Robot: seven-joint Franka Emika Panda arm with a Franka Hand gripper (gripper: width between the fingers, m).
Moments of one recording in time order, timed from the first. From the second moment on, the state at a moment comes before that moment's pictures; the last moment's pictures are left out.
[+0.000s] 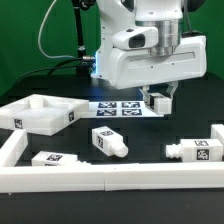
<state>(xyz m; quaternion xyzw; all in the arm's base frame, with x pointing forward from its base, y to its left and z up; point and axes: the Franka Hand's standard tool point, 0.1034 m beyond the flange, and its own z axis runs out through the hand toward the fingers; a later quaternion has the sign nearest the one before) 0.440 0.054 0.048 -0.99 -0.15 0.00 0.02</state>
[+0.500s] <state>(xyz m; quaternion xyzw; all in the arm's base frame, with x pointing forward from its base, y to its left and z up) 0.385 0.061 0.013 -1.00 -0.06 0.03 0.02</state>
